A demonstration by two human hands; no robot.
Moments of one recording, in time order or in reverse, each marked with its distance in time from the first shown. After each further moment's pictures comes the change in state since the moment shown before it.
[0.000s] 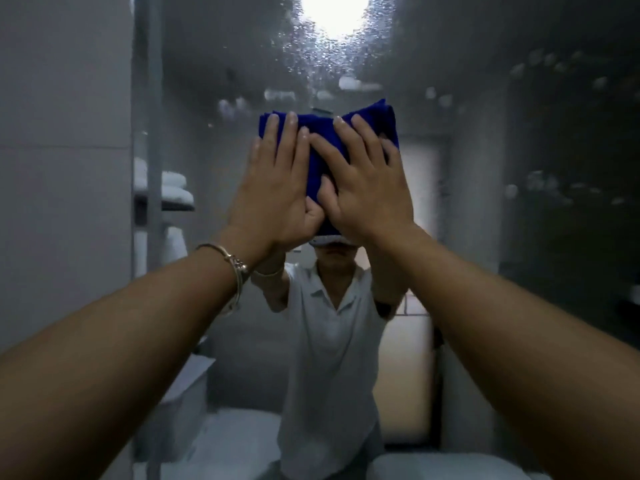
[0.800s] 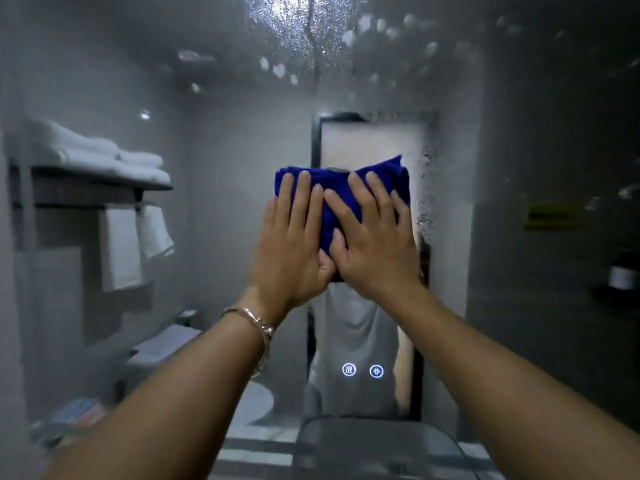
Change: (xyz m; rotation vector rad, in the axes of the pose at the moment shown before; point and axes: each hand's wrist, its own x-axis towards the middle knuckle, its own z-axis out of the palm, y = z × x) left_hand -0.023 0.236 0.057 0.081 -0.002 -0.037; right_hand -0.163 0.167 -0.040 0.002 0.090 0.018
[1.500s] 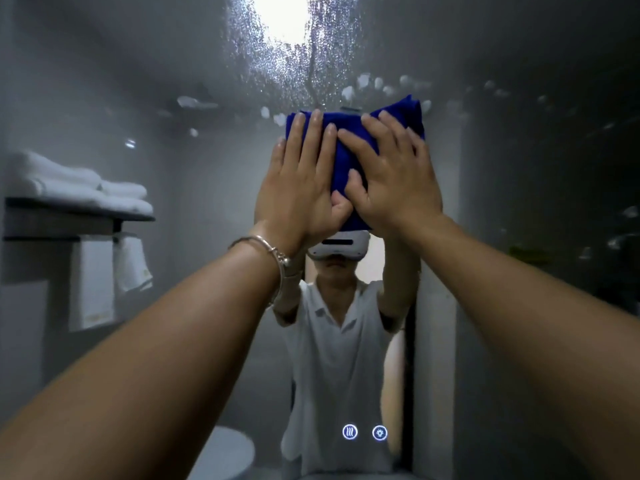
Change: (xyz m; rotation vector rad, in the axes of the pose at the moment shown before) left_hand 0.119 -0.025 -0.027 0.033 0.026 -0.011; right_hand 0.123 0.048 -0.017 -0.064 -0.056 -0.012
